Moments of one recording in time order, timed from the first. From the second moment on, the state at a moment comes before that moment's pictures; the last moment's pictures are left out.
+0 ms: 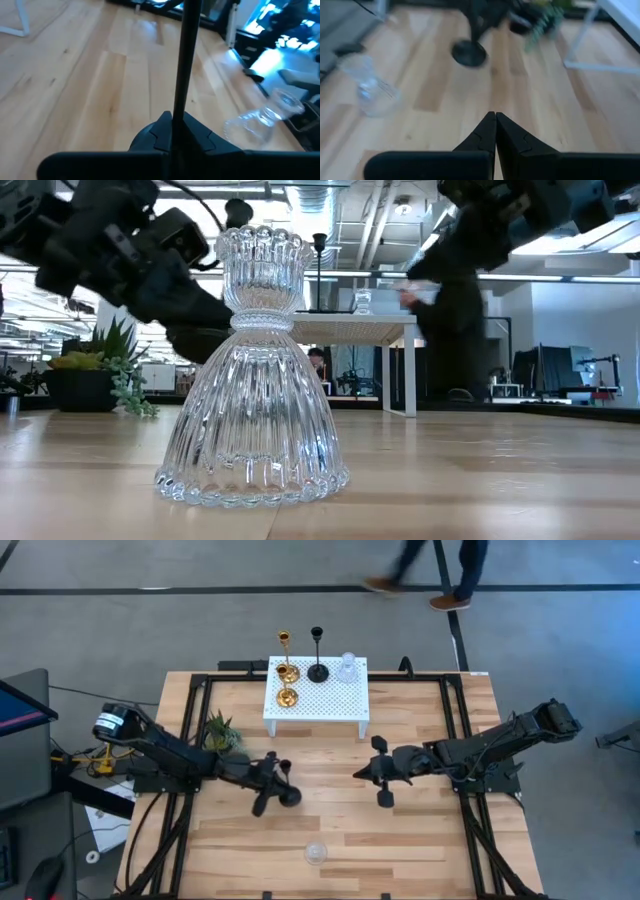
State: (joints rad) left arm -0.22 1.24 0.28 0.81 0.00 -0.27; right arm 0.22 1.25 0.60 0.16 0.15 0.02
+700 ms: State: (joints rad) left arm -0.09 1.27 0.56 0.60 -0.05 -0.06; right arm 0.10 1.25 0.60 0.43 0.07 -0.05
